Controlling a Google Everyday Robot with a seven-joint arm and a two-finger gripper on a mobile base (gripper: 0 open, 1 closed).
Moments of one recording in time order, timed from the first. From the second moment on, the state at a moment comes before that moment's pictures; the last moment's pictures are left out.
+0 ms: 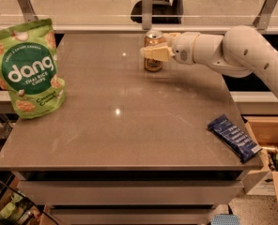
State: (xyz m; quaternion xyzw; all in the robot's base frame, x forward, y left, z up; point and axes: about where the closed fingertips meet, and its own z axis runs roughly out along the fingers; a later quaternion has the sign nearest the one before) arm 0.723 -0.062 0.891 -0.37 0.68 0.27 0.57
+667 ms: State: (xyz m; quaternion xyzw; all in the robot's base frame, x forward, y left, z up) arm 0.722 -0.057 0.891 -0.37 0.68 0.28 0.56
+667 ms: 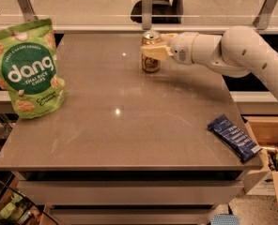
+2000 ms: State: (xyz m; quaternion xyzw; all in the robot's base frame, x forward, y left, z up) arm 0.704 -0.043 0.909 -0.40 0.68 0.27 0.55
